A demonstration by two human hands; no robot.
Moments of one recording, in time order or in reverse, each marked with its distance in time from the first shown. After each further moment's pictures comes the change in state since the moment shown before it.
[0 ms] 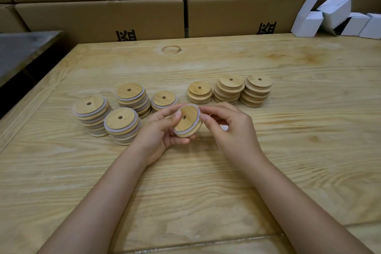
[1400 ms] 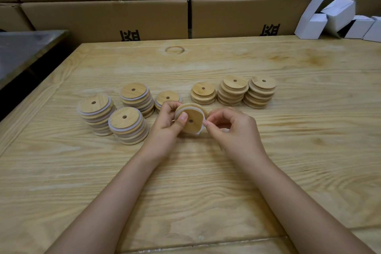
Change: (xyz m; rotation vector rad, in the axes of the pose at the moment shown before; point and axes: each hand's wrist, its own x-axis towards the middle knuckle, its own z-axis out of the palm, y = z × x) left_hand 0.005 -0.016 0.003 0.283 0.120 0.304; right_hand 0.001 0.004 0.003 -0.070 0.021 0.108
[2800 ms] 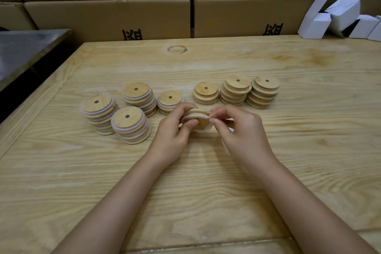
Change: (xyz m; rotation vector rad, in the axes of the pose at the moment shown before) left_hand -0.005 0.002 0.002 0.546 -0.009 0.300; right_hand 0.002 -0.002 -0.005 -0.070 0.002 -0.154
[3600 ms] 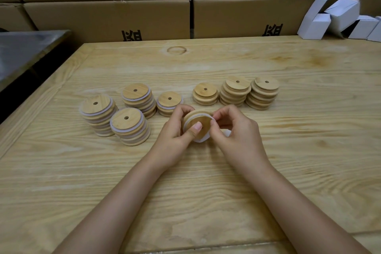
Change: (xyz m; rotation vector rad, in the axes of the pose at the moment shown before) left_hand -0.001 0.001 0.003 -0.296 -0.096 -0.166; right_hand -0.005 -0.005 0.006 0.012 0.035 0.111
